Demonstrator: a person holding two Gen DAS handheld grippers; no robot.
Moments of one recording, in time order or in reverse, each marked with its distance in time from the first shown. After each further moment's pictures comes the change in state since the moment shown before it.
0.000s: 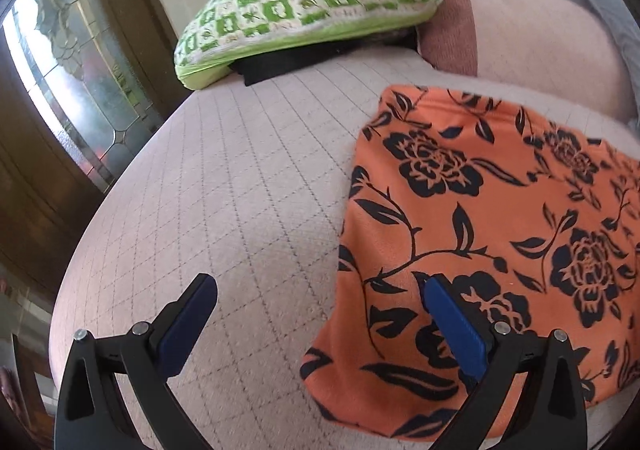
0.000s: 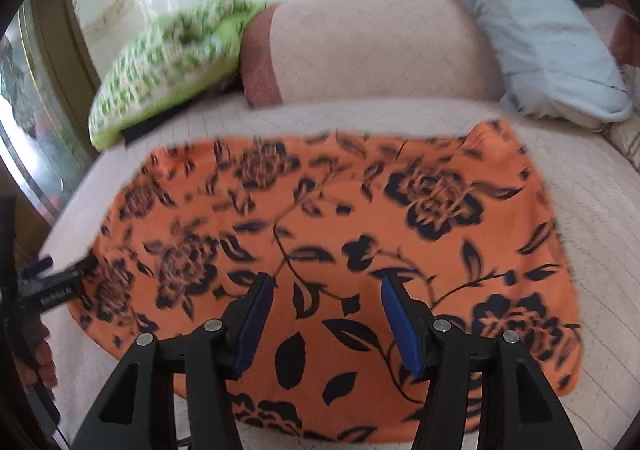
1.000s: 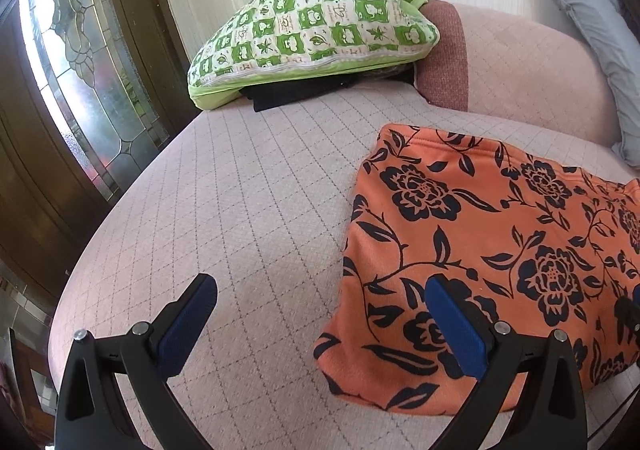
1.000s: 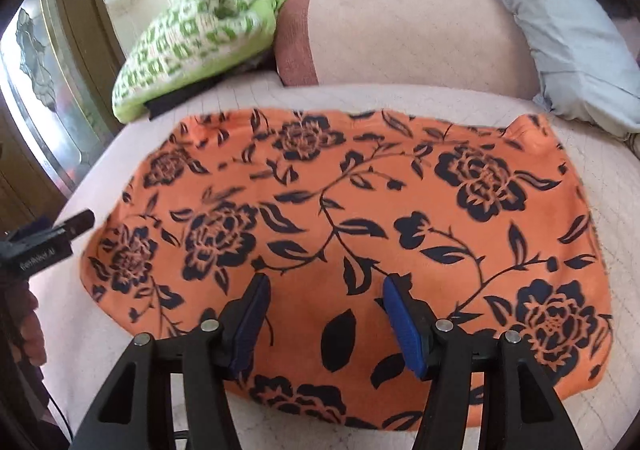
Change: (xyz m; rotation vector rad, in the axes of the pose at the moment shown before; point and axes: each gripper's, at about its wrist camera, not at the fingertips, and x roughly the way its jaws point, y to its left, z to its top) left arm -0.043 0.015 -0.004 -0.047 -0.096 -0.038; right arm -0.025 0.021 -0.012 -0.062 -0.088 0.075
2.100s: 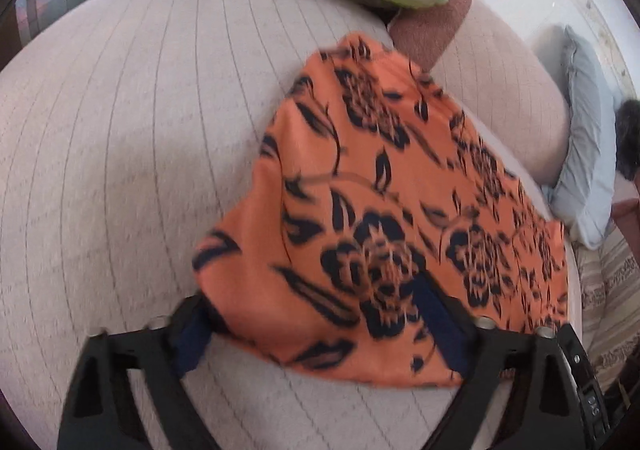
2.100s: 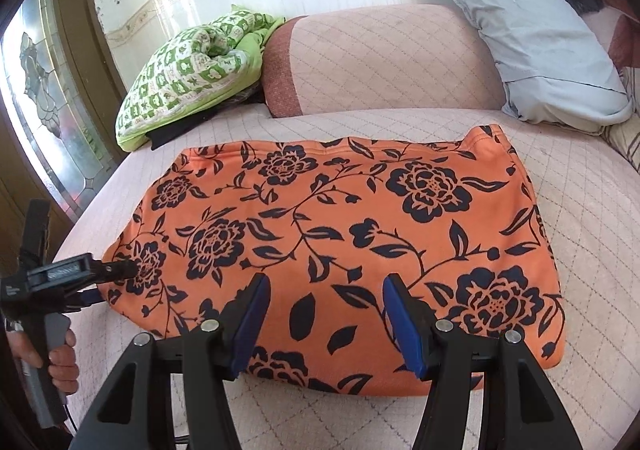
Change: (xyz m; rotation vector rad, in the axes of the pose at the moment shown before) left arm 0.054 0.007 -0.029 -0.341 0.283 -0.440; right arm -0.038 -0.027 -0.008 0.056 -0.065 0.010
